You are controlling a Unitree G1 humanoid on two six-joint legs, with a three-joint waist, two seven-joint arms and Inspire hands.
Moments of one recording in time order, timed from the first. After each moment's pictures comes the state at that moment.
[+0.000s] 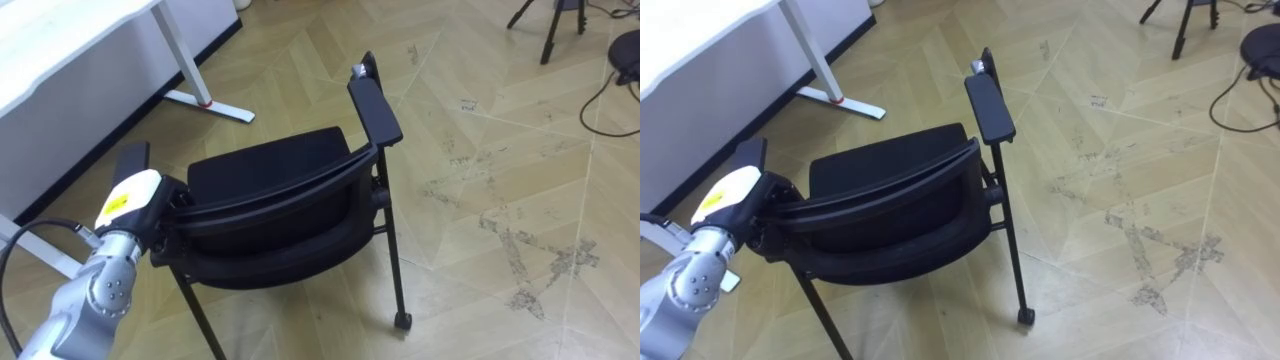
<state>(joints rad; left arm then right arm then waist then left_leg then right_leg) -0.10 0.46 -0.12 0.43 0.59 0.01 0.03 0.04 -0.33 -0.14 1.28 0.36 0.02 0.02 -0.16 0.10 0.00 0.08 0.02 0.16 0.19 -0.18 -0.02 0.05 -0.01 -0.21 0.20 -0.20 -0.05</state>
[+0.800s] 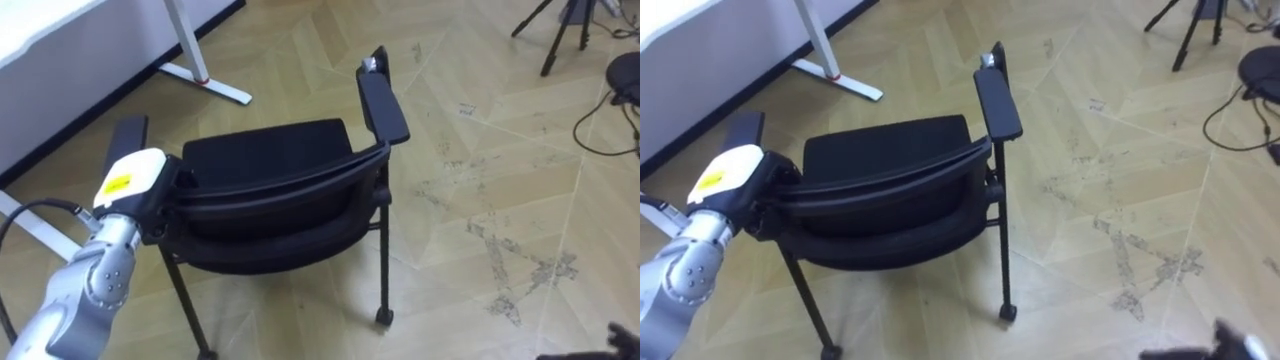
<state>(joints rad) -0.08 0.50 -0.12 0.27 0.67 0.02 0.02 -0.06 -0.54 -0.22 1.02 -0.06 -0.01 -0.07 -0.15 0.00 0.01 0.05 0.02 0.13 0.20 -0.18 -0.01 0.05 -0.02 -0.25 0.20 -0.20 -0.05</state>
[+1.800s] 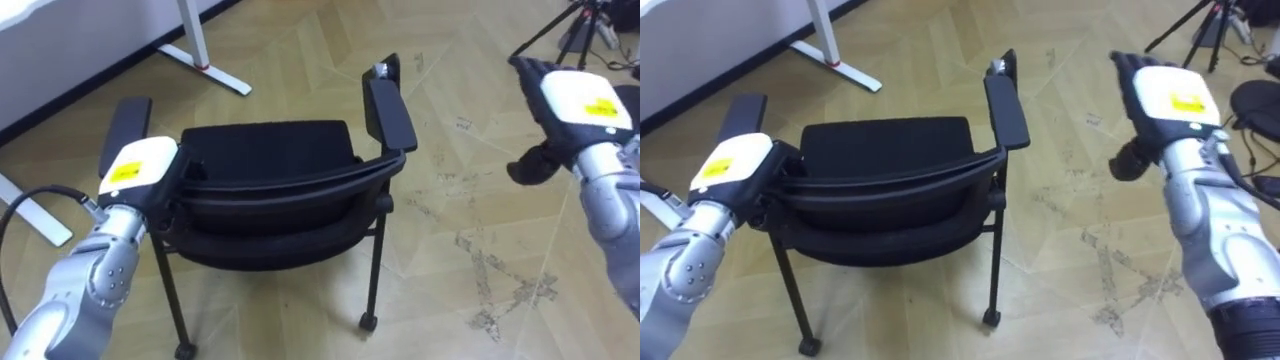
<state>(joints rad) -0.06 0.51 -0.14 0.14 0.74 0.04 -0.03 -0.27 -0.63 0.14 0.26 -0.88 0.00 0.04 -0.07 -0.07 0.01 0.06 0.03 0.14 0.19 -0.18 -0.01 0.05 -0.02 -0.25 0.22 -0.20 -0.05</state>
